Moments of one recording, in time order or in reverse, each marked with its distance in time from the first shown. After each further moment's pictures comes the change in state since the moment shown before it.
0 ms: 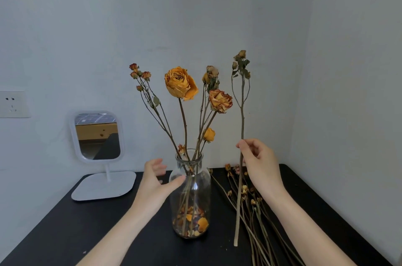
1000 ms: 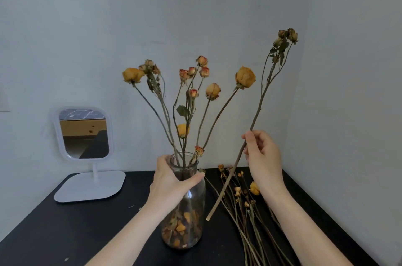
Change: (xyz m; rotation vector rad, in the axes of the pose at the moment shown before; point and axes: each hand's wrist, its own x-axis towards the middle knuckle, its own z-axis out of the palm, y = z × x) left_hand 0.011 0.021 0.040 0.129 -0.024 0.020; right_hand 0.016 -0.001 -0.001 0.069 0.125 -0.053
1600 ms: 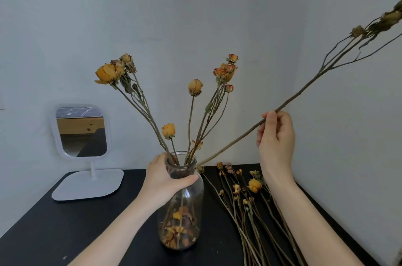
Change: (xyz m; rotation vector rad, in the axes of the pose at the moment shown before) left_hand 0.005 -0.004 -0.012 0.049 -0.039 0.127; right_hand 0.013 -0.022 -0.008 0.151 0.232 -0.120
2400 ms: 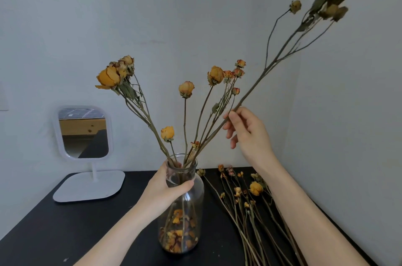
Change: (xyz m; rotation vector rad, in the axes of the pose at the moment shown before) left_hand -0.011 -0.001 -0.002 -0.150 -0.153 -0.090; right_hand 0.009 -0.006 0.027 -0.015 -0.496 0.013
